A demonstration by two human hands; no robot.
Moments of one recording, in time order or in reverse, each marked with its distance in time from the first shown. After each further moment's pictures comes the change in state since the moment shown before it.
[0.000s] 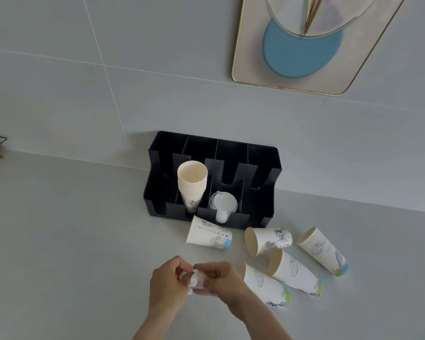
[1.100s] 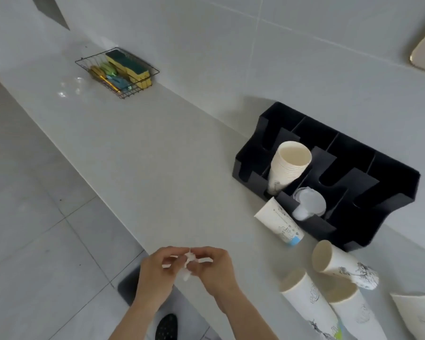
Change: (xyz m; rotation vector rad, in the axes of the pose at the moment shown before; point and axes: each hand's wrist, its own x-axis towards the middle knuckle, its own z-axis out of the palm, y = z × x) left_hand -0.117 -0.074 -0.053 -0.352 0.402 -0.302; right_hand 0.007 0.052 0.100 -0.361 -0.197 0.016
